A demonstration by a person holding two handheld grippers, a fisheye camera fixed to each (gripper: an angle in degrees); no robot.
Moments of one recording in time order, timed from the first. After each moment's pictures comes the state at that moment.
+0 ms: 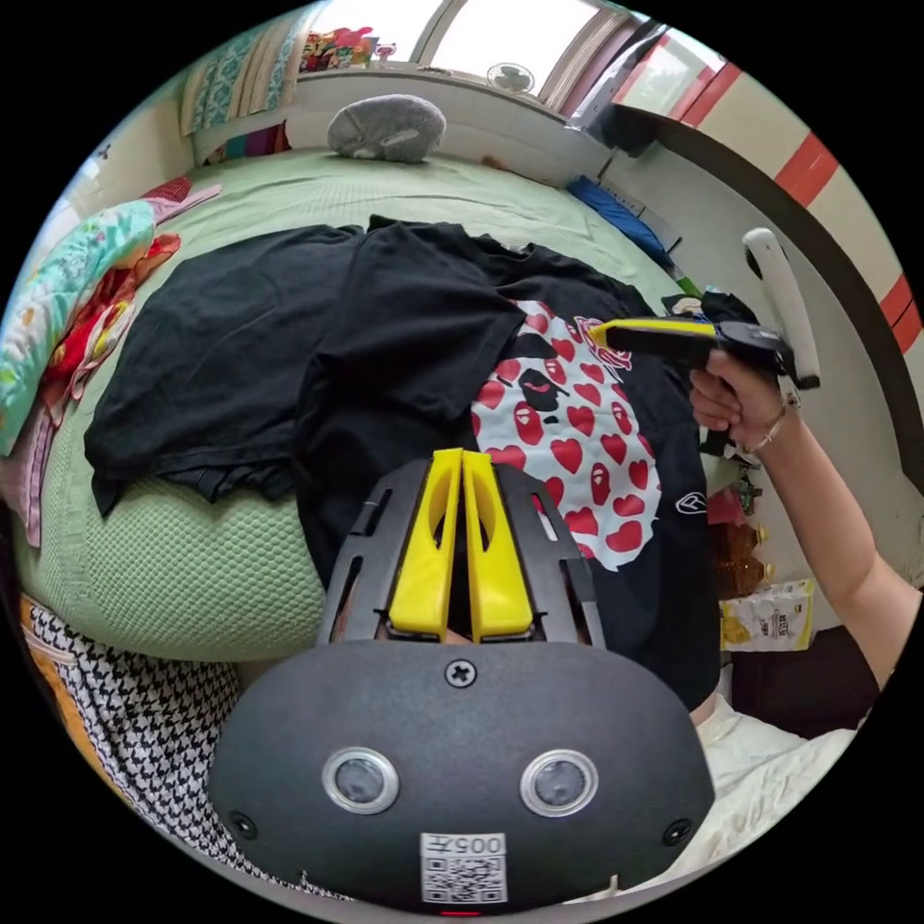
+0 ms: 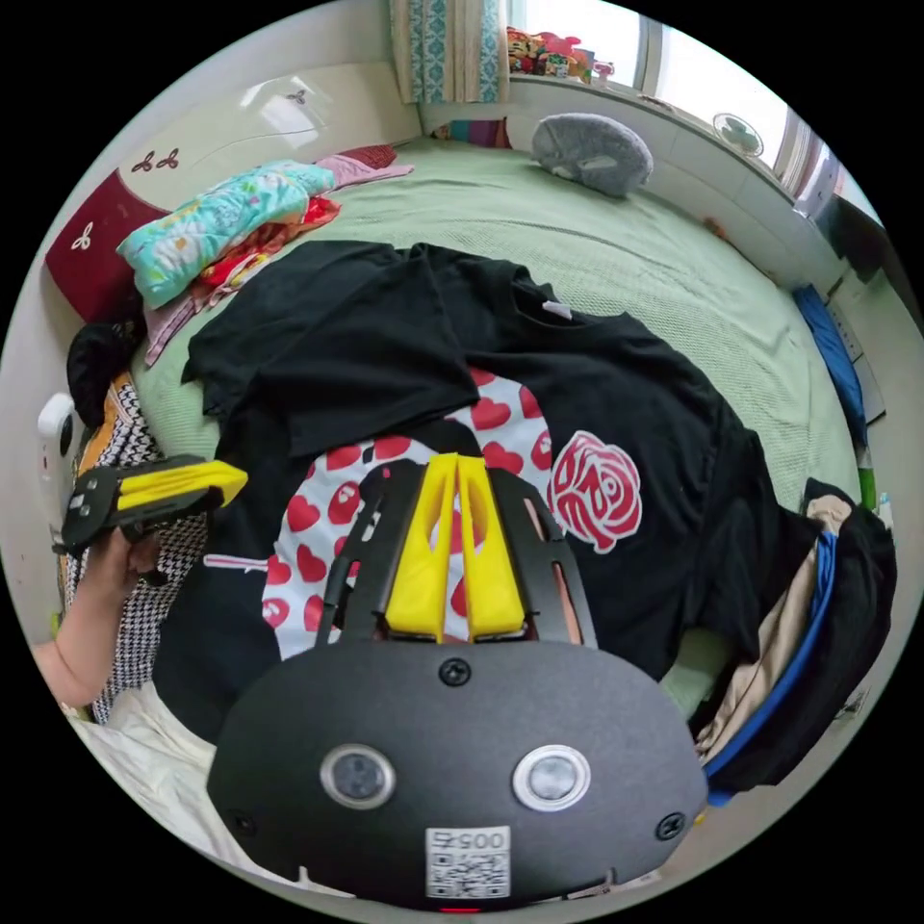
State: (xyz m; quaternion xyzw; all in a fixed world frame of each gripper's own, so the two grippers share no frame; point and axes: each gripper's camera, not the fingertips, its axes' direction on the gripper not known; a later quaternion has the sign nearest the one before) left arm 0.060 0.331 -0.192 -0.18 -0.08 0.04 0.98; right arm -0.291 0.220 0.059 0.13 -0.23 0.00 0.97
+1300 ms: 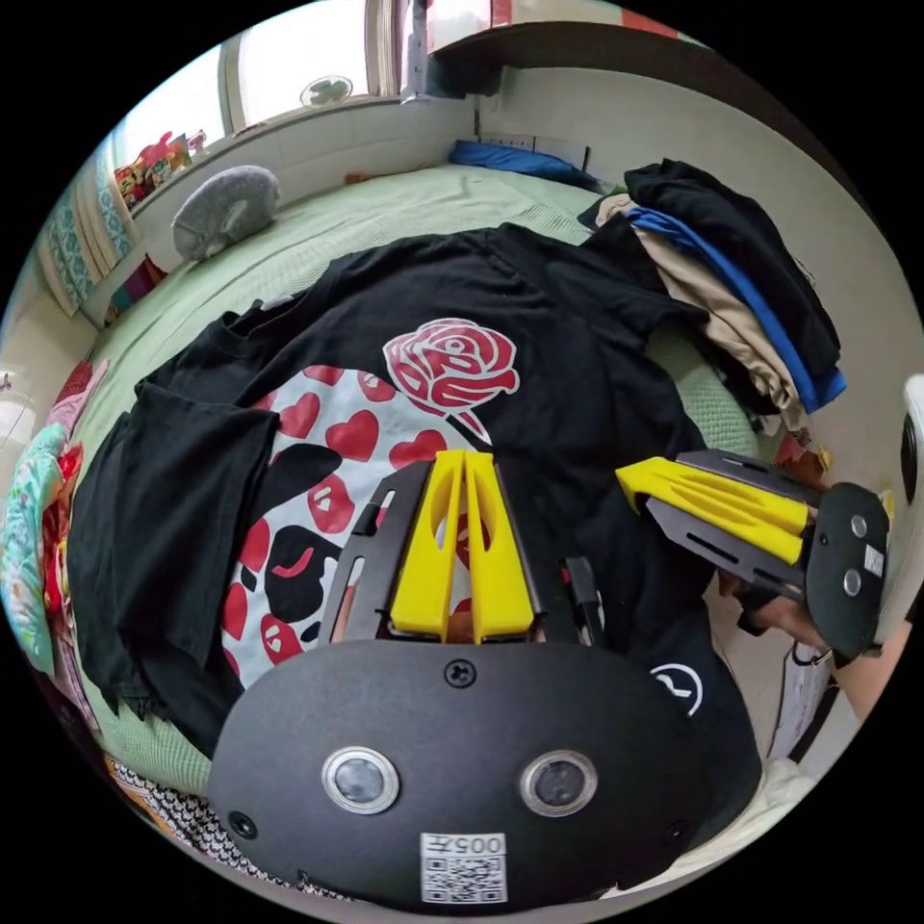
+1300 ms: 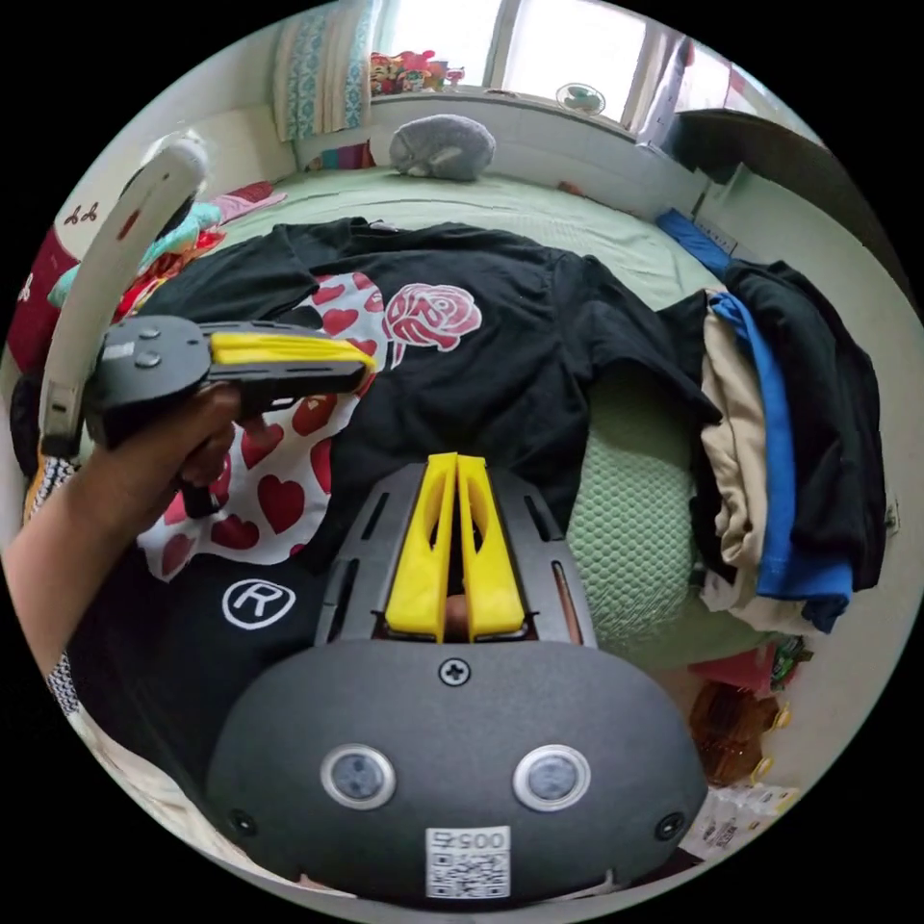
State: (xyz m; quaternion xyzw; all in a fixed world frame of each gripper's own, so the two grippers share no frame) left arm 0.282 0.379 0.092 -0.19 -0.12 0.22 0.95; right arm -0.230 0.411 0.081 0.13 -0.16 0.16 0.97
